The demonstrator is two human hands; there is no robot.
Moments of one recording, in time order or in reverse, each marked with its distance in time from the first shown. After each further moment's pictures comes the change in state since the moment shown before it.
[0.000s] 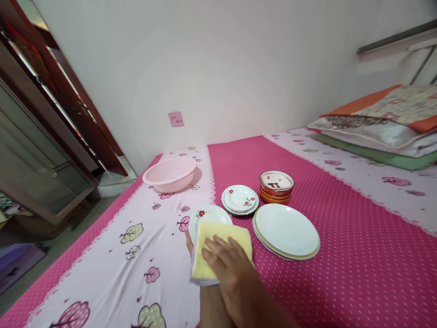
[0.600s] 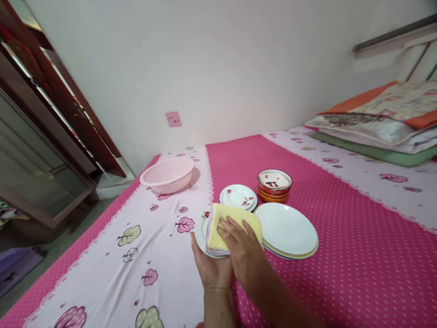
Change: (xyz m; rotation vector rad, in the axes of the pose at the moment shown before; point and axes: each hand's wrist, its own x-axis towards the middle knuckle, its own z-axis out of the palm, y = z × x) left_hand 0.001 -0.019 0.035 -0.248 0.022 -0.025; right_hand 0.008 0.038 0.001 -0.068 0.109 0.146
